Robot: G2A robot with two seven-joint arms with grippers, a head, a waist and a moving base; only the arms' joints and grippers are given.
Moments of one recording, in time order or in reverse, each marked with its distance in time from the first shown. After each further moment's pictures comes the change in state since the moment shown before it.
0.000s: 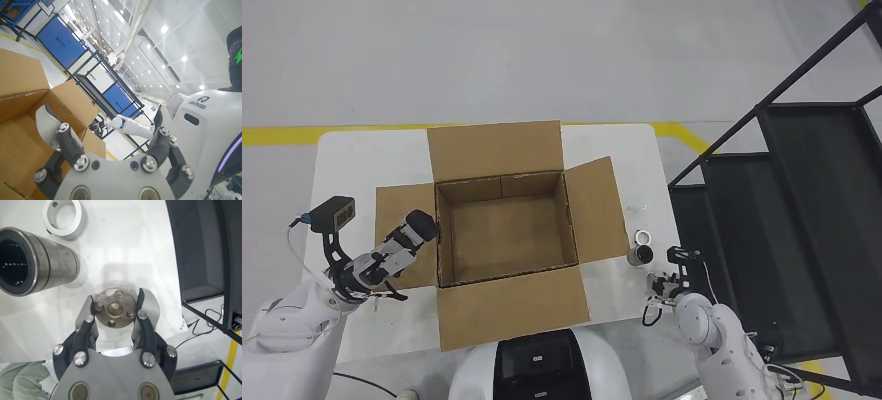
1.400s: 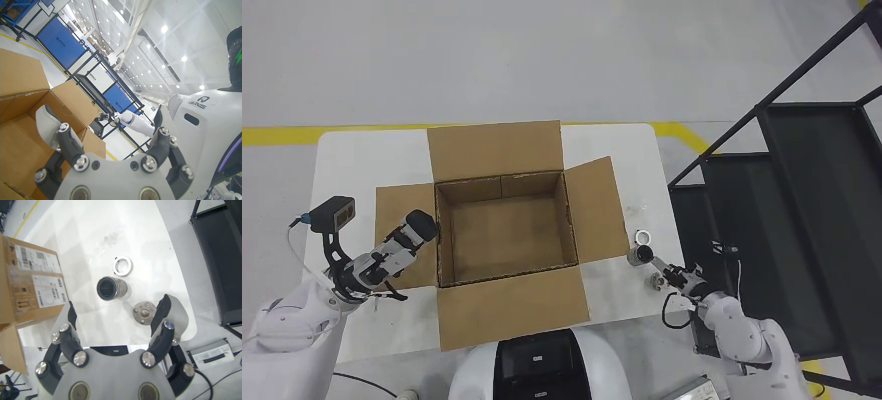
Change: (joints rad) left arm 0.000 0.000 0.000 0.000 0.000 0.000 0.000; right arm -0.153 -0.012 0.180 -0.225 0.268 -0.230 -0.030
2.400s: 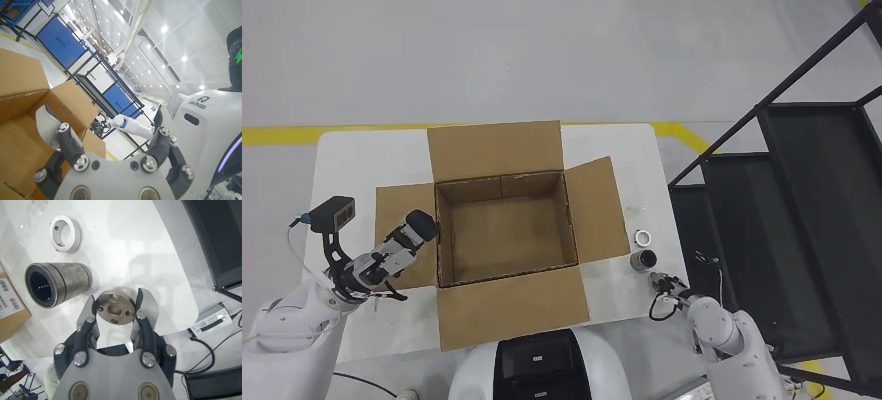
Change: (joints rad) left arm 0.000 0.000 0.000 0.000 0.000 0.000 0.000; right arm 0.136 -0.028 -0.066 0.241 0.024 0.175 0.052
